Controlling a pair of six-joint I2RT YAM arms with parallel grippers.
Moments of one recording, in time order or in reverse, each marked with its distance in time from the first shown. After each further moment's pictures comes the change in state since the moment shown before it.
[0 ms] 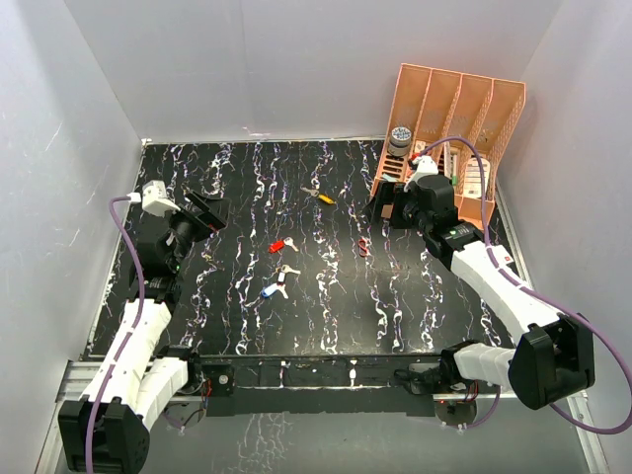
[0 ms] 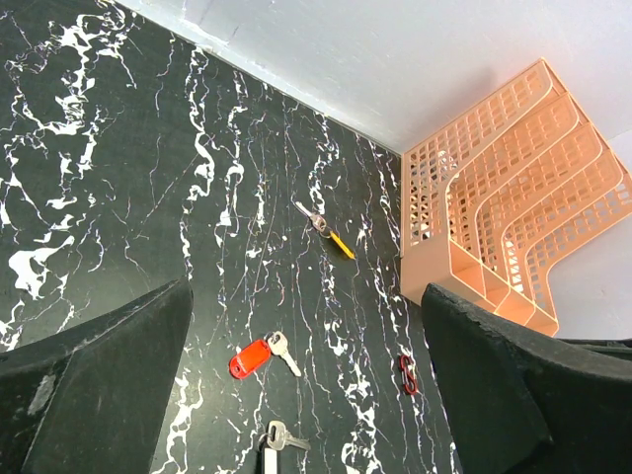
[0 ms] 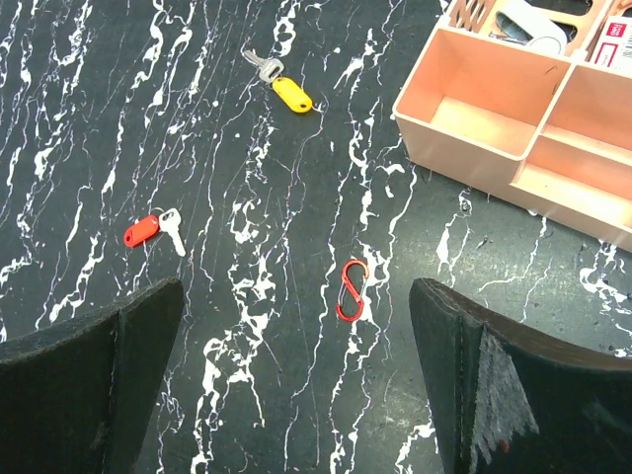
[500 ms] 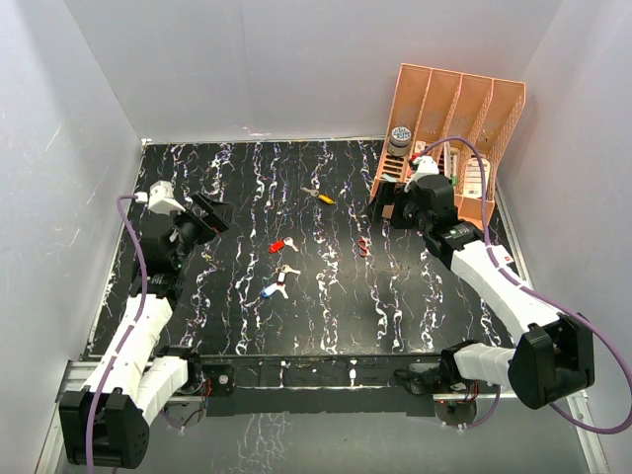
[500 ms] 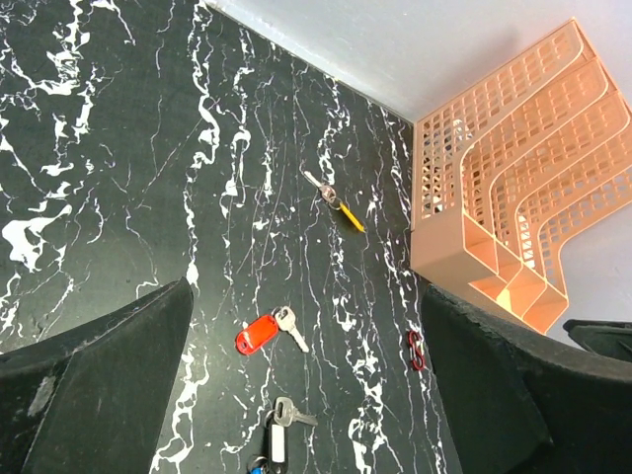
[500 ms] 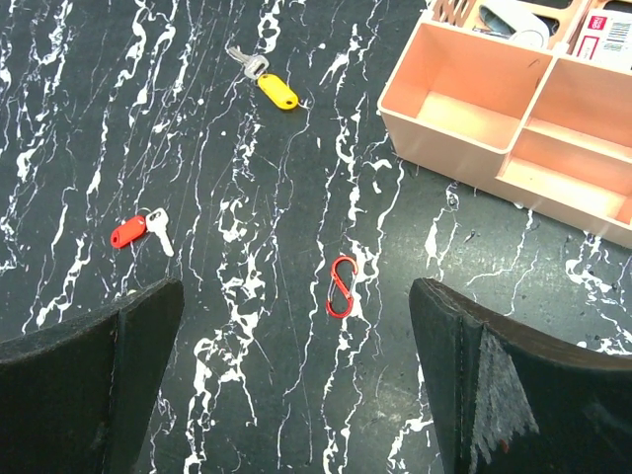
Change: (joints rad) left arm 0.000 0.040 0.001 -0.024 0.038 0.005; right arm 0.000 0.000 0.002 -0.011 0.026 -0.003
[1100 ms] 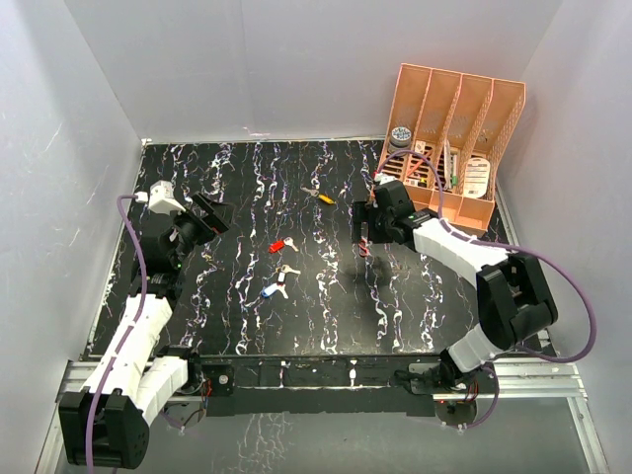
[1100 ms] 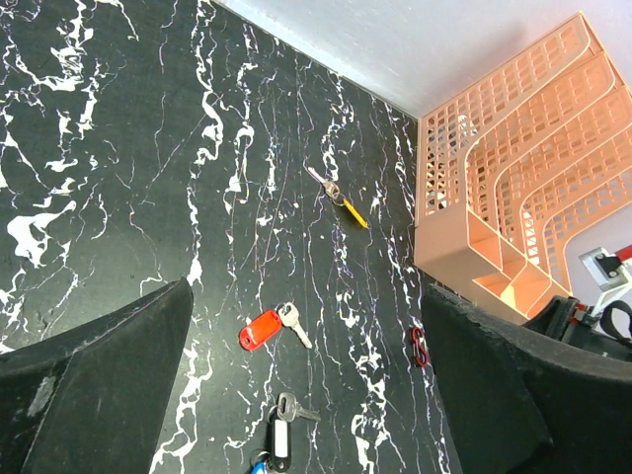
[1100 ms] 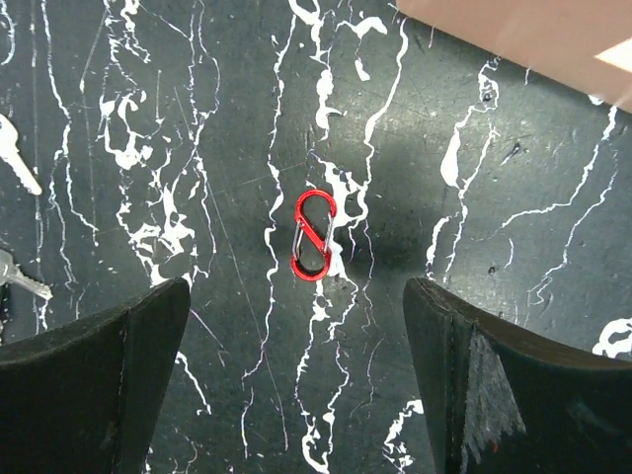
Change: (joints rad) left arm 0.000 0.002 0.007 -0.031 0.000 0.008; right arm 0.106 0.322 0.097 -0.141 0.103 -0.002
